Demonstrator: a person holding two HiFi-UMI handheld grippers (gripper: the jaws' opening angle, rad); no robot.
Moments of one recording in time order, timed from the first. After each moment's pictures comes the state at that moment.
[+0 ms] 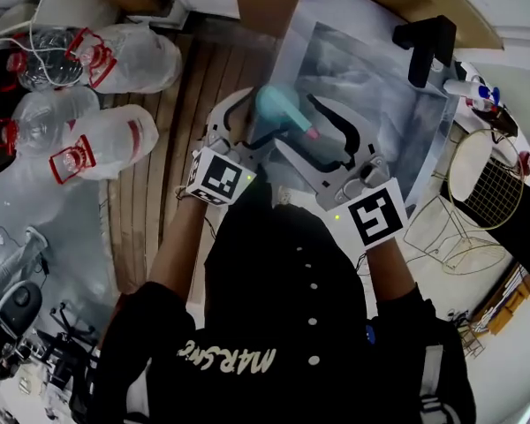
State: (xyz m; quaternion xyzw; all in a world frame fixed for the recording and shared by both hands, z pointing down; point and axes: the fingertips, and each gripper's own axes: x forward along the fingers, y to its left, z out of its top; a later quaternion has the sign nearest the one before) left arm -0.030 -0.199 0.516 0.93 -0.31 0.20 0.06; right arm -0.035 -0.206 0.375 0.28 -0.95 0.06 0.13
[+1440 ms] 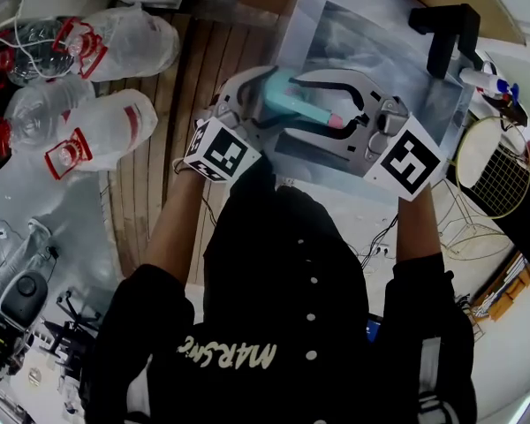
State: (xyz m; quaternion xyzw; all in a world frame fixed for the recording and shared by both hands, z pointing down) left arm -0.010 -0.211 0.545 0.95 -0.22 0.20 0.06; right arm -0.045 -0.209 0.423 0.04 -0.99 0.05 0.15
